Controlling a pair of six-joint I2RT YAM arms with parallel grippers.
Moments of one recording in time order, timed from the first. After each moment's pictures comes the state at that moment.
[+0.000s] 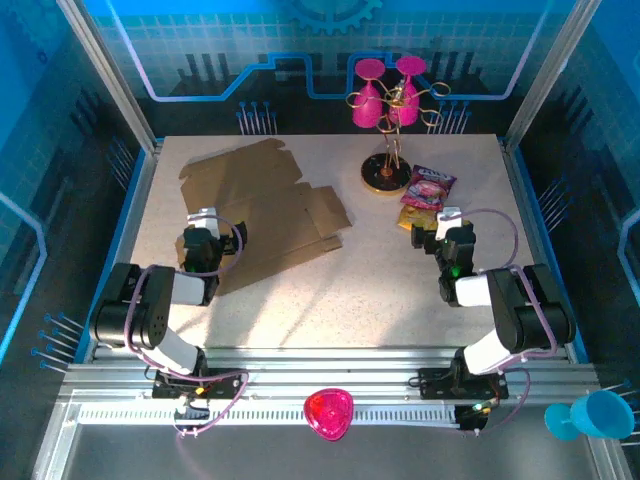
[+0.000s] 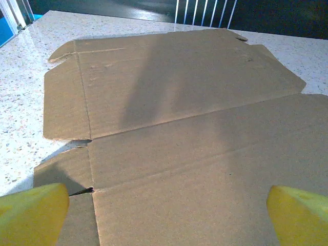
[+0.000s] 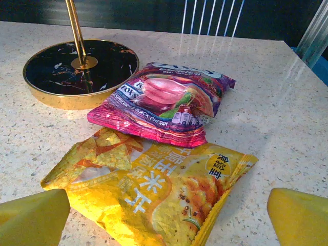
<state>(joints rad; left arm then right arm) -0.01 1.56 0.35 0.86 -0.10 -0.14 0.09 1.54 0.35 0.85 0.16 -0.04</state>
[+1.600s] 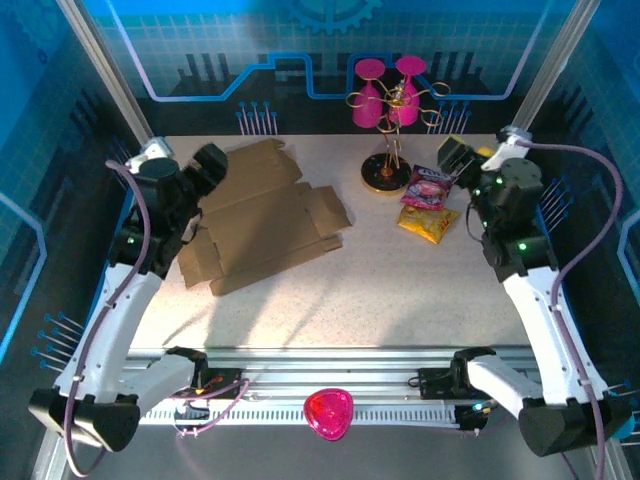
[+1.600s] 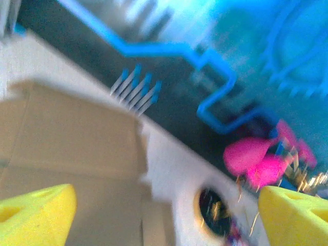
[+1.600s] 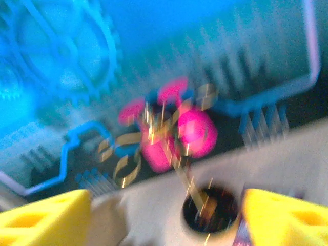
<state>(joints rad) -0.17 1.05 1.19 -0.52 -0.14 -0.83 0.15 1.03 1.14 -0.30 0.06 0.54</state>
